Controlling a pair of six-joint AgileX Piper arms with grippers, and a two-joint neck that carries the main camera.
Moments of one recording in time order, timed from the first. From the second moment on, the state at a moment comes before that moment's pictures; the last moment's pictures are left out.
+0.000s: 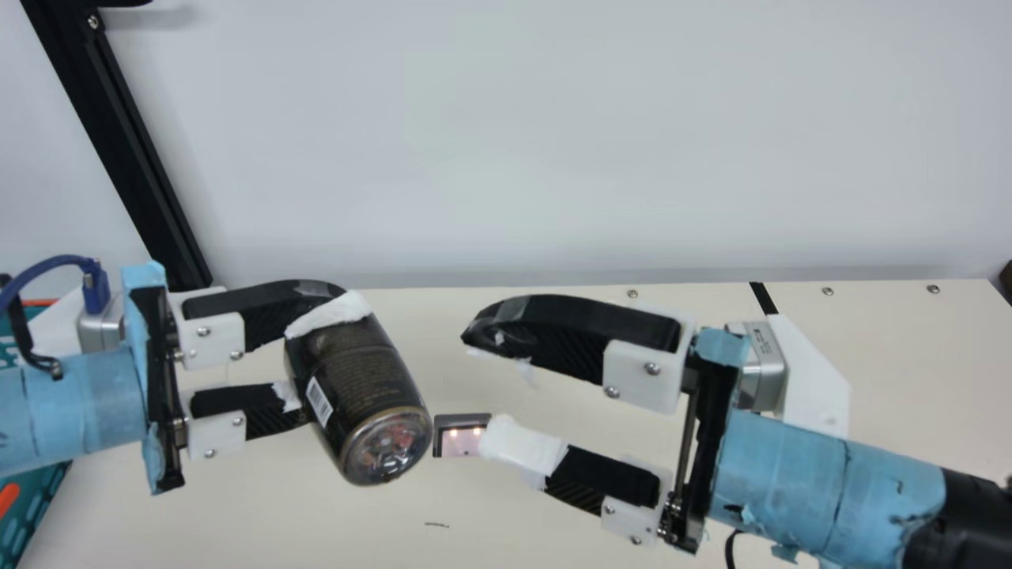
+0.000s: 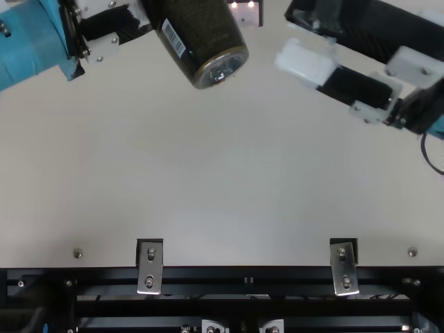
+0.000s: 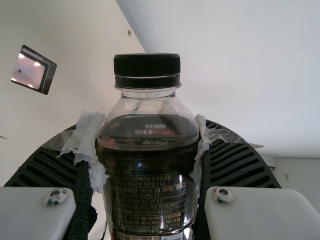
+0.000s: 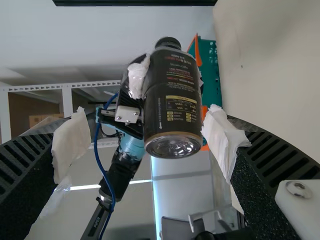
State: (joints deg) left arm 2.2 88.7 -50.5 -91.1 56.3 21.5; right arm 4.4 77.0 -40.6 100.1 58.8 -29.6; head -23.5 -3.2
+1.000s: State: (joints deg) left arm 2.2 88.7 -50.5 -91.1 56.3 21.5; right arm 16.9 91.2 -52.1 99.9 56.9 -28.2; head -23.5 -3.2
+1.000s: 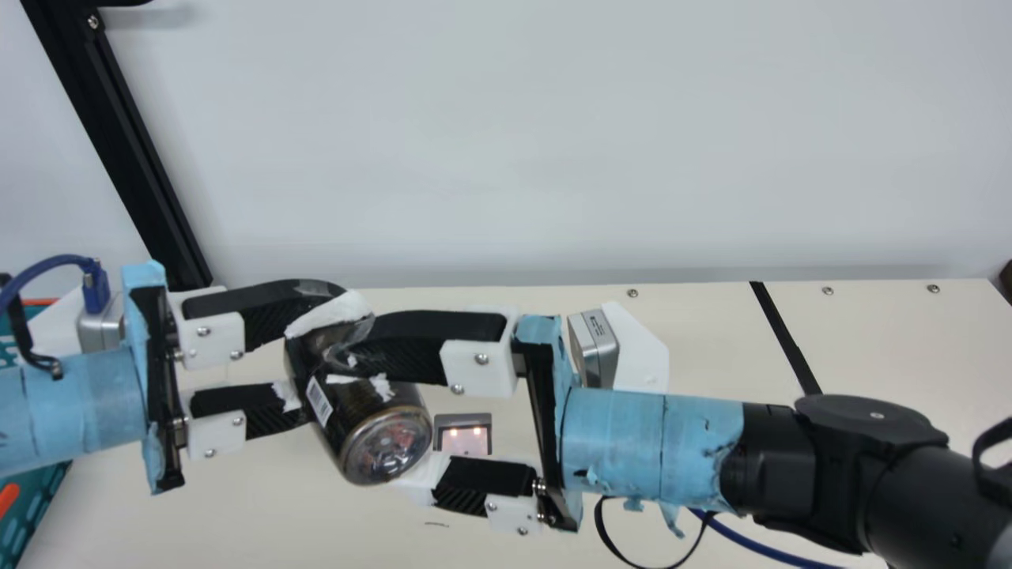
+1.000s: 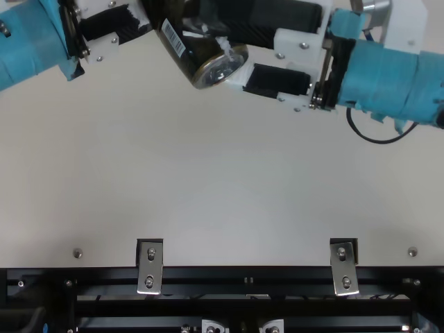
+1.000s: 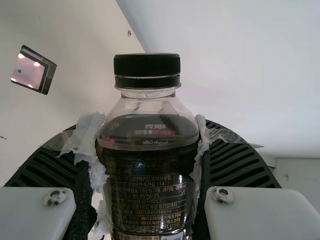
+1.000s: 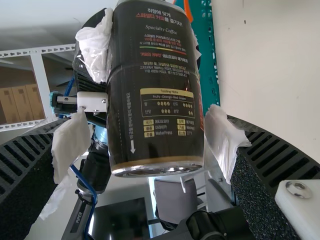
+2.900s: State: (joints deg) left arm 7.3 87.0 -60.3 -75.4 38.5 16.9; right arm 17.4 94.0 -54.3 99.5 58.9 -25.3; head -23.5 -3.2
